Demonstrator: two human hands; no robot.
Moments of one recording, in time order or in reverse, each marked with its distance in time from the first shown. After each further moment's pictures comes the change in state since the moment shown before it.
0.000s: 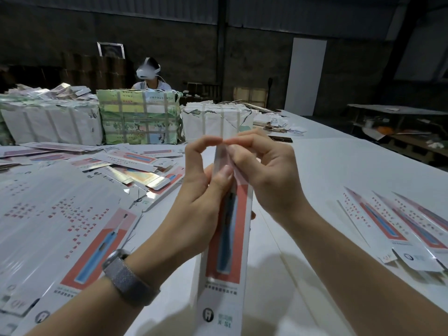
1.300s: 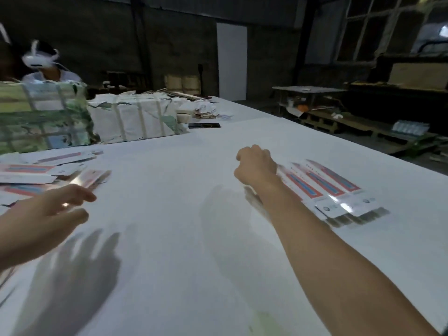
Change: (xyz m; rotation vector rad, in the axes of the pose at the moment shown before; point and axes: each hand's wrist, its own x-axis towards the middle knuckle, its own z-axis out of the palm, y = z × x) left_hand 0.029 -0.060 -0.100 0.874 -0.058 -0.586; right_hand -0.008 0.103 -0.144 -1.247 -0.124 0.799
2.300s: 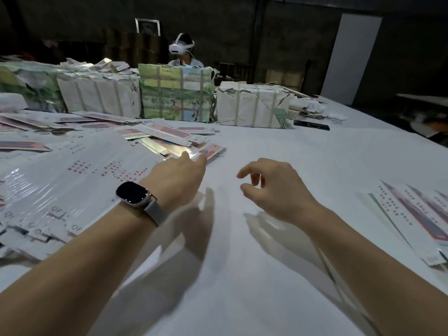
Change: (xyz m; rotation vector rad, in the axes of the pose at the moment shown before) left_hand -0.050 0.023 -0.018 0.837 0.014 -0.039; right_hand -0.104 -0.141 0.025 0.438 -0.111 -0.789
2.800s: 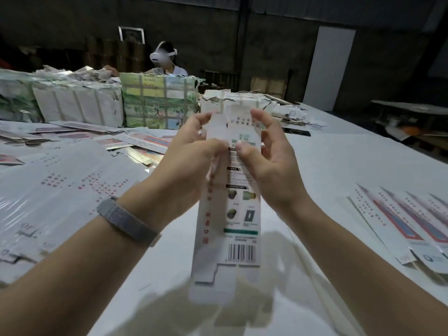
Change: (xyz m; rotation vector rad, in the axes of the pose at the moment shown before) left_hand -0.028 0.053 -0.057 -1.956 0.088 0.145; right_hand 0.004 -0.028 -0.030 0.787 0.324 -0.001
